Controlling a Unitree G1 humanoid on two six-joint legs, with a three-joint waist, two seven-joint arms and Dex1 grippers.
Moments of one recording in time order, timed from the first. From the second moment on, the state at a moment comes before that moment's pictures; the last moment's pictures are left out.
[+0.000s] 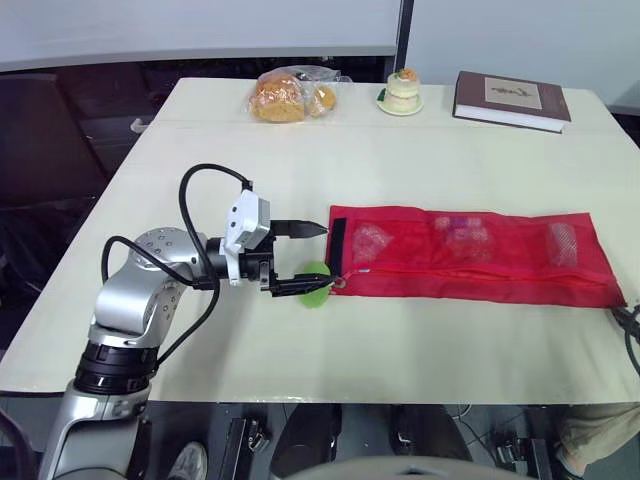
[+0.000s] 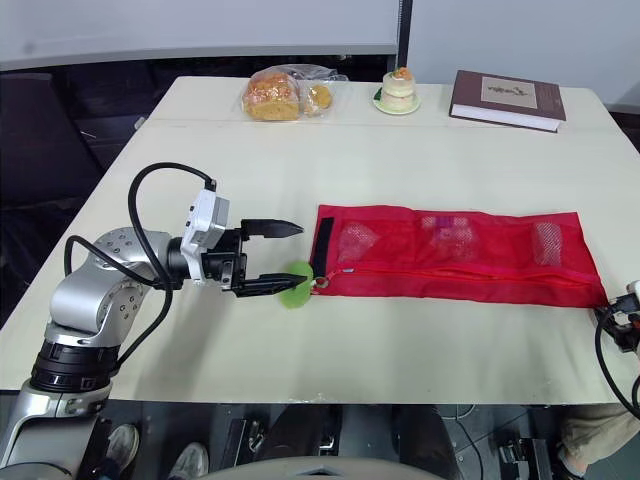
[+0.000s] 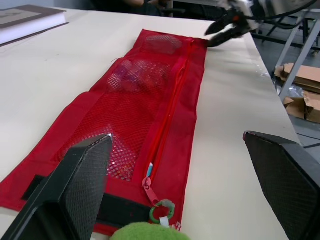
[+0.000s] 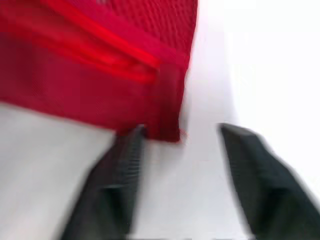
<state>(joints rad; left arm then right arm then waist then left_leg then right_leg) -0.38 0.72 0.03 -0.22 -0.53 0.51 -1.23 0.30 -0.80 -0.57 -0.12 0.28 0.47 0.58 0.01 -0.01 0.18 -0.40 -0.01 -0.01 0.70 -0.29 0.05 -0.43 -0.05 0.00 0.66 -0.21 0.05</state>
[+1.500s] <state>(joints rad) -0.78 0.47 0.11 0.46 -0.69 1.40 -0.93 0.12 -0.90 -0.42 -0.79 0.91 0.59 0.84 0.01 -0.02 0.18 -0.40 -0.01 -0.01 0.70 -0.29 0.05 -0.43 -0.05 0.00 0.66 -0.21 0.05</state>
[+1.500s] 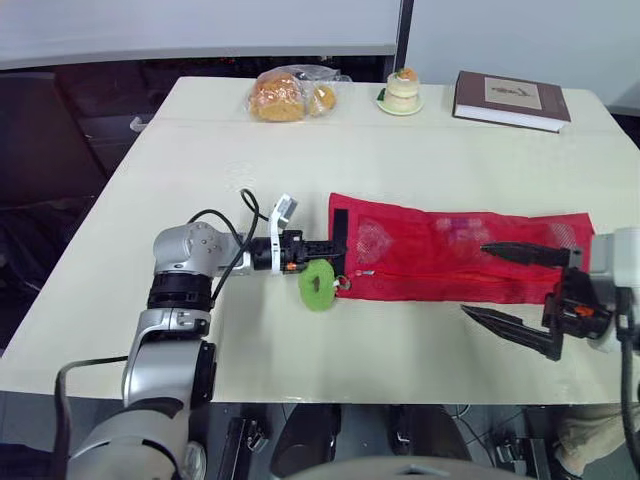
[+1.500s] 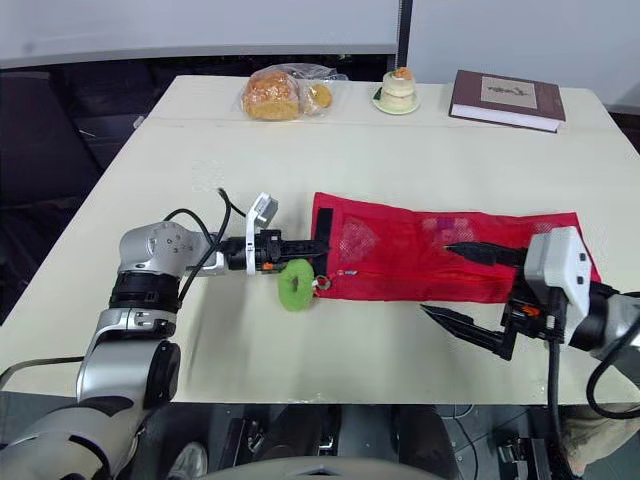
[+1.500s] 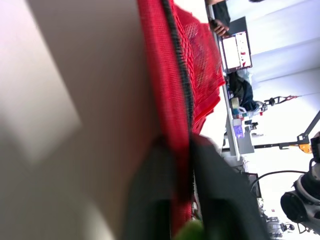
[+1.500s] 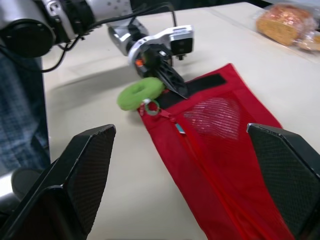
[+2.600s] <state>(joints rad) -0.85 0.26 0.23 0.61 -0.69 1.32 -0.72 -0.45 -0.52 0.57 -0.18 0.08 0.34 0.89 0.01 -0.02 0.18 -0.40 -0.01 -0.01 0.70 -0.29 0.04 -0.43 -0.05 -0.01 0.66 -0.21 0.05</state>
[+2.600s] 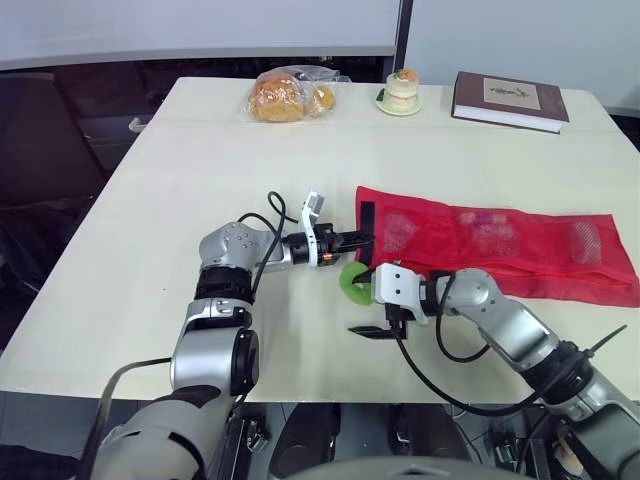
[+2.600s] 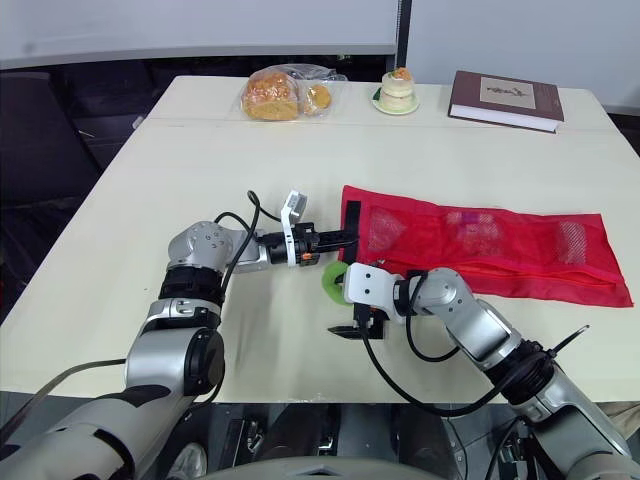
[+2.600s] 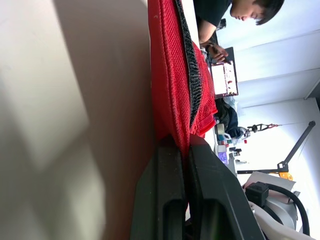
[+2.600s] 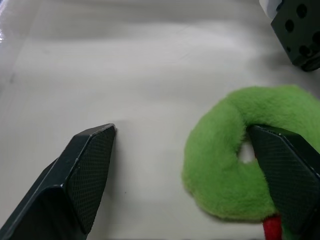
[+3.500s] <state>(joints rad) -0.80 0.42 0.12 0.58 -0.65 1.23 -0.83 -0.01 -0.59 -0.28 -0.29 0.43 0.44 0.74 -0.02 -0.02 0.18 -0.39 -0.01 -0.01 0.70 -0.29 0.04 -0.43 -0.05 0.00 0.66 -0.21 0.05</state>
